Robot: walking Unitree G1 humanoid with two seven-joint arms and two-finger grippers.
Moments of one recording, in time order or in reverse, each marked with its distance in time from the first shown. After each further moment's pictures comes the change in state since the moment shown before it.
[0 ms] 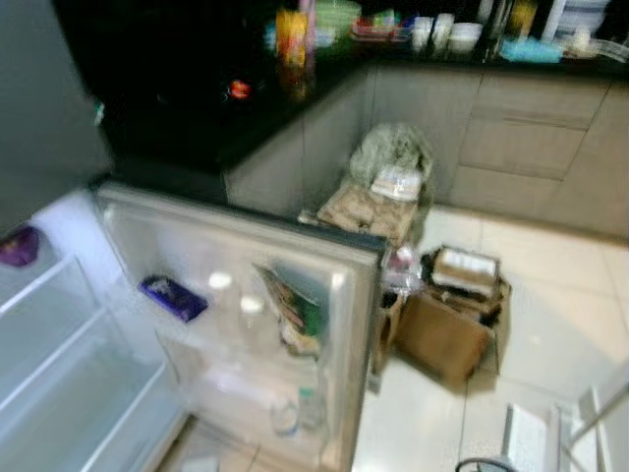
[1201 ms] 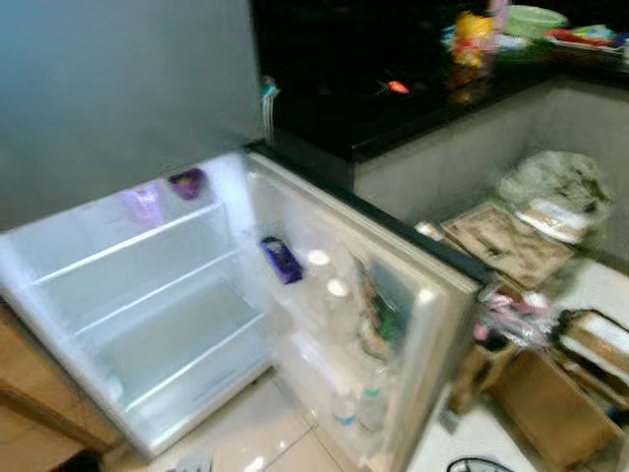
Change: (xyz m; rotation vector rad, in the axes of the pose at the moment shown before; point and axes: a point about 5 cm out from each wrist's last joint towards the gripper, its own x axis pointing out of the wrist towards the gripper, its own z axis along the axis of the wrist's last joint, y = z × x) left arm -0.003 0.006 -0.011 -0.004 0.036 0.020; right arm -0.002 -0.003 0.001 0.019 -0.027 0.050
